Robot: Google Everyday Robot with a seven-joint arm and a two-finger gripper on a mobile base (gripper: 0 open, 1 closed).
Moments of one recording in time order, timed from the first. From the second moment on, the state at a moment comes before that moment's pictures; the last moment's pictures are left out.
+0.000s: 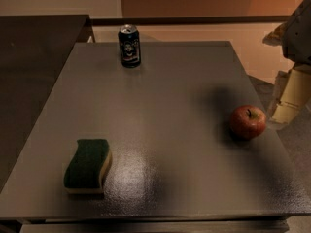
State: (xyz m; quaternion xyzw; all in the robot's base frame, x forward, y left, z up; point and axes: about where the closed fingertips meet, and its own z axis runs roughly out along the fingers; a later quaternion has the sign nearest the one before) arm 0.438 -0.217 0.976 -0.60 0.78 -0.03 0.16
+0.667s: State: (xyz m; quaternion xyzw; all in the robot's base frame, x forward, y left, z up) arm 0.434 -0.218 0.975 -0.61 0.78 -0.02 0.16
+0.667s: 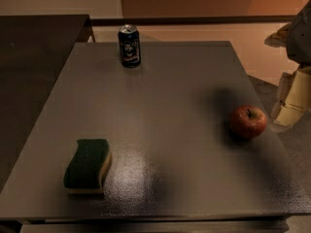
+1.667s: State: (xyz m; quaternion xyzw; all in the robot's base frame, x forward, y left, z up) arm 0.424 -0.228 0.934 -0.63 0.75 0.05 0.20
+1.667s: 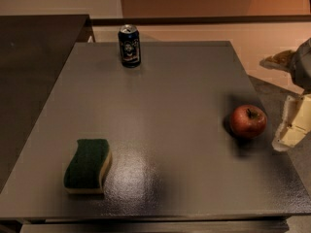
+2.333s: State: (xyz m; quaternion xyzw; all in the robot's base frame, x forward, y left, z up) arm 0.438 -0.219 0.920 -0.63 0.73 0.10 0.25
